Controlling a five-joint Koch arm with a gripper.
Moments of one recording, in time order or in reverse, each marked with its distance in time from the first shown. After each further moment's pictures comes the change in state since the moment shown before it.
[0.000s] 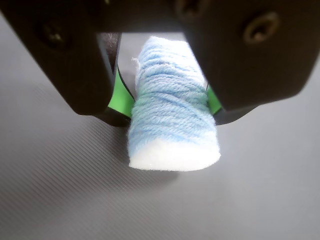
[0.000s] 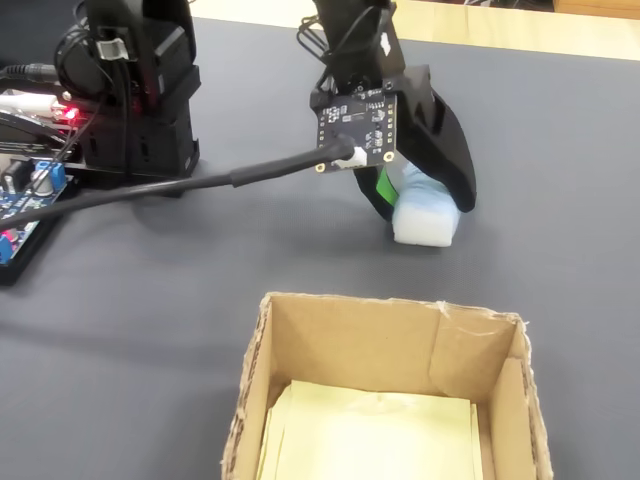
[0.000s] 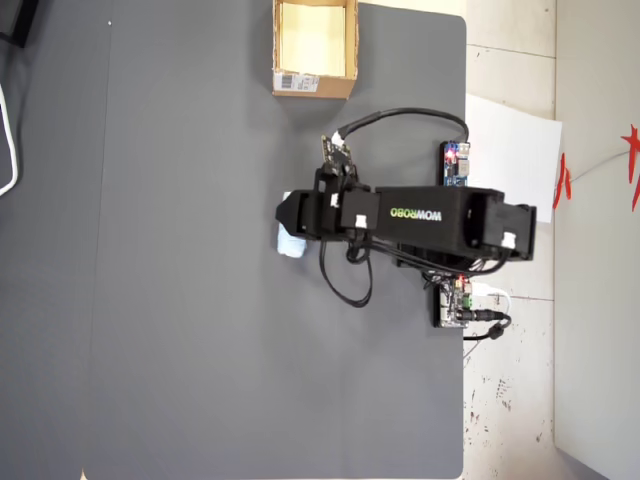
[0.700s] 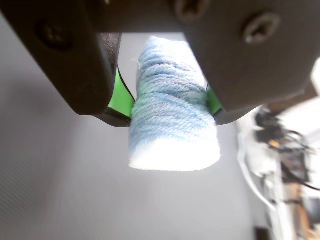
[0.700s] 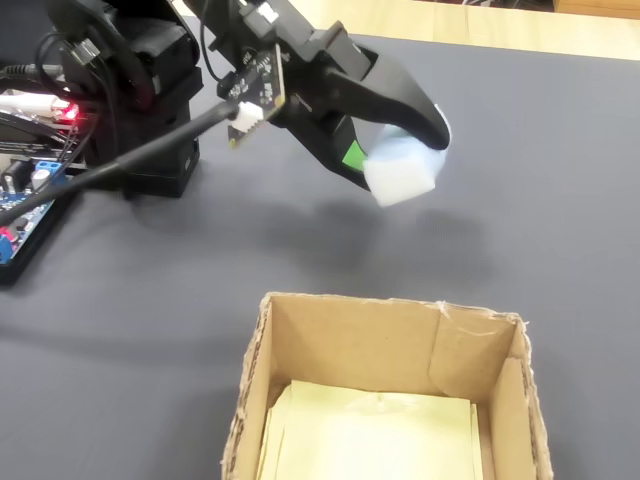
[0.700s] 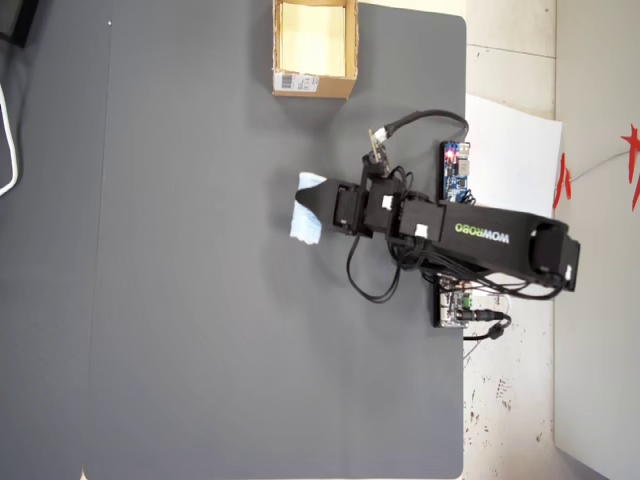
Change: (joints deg) arm 6.9 30.9 21.8 -17.1 0.9
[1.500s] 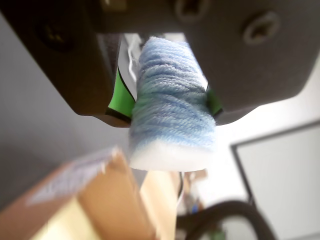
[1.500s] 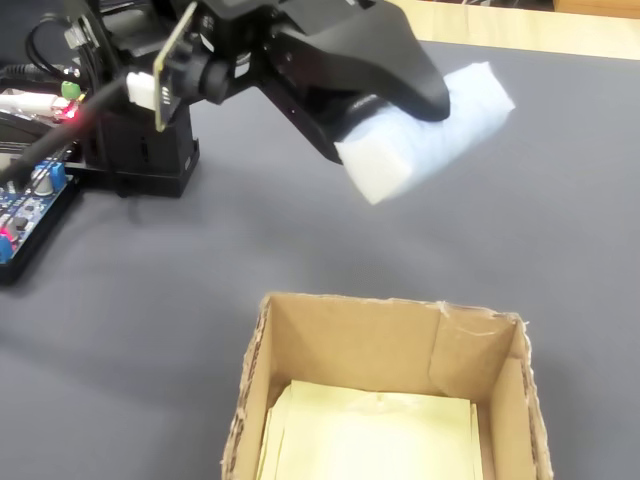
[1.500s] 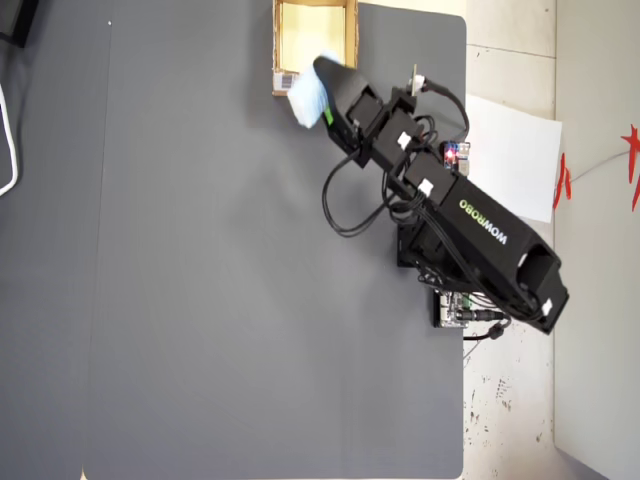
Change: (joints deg) arm 28.0 -9.4 -19.1 -6.6 -12.0
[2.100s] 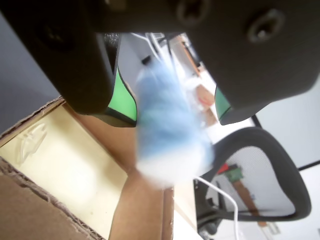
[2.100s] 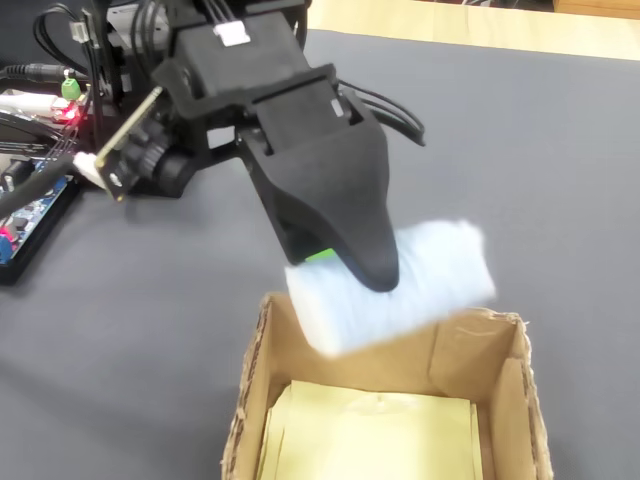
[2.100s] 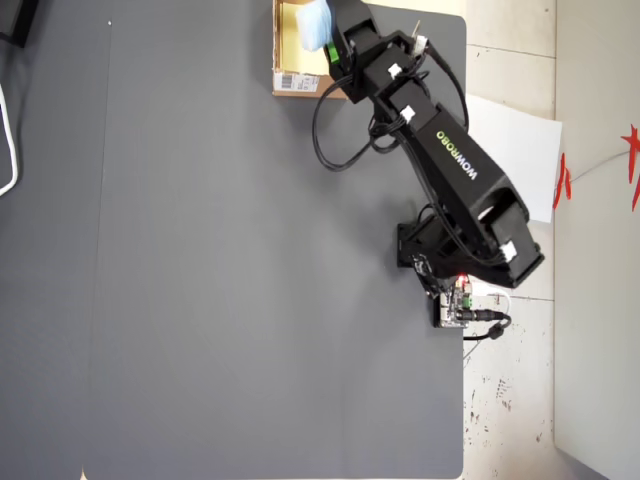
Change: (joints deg) arm 11.3 -18.7 -14.8 5.2 -3.8
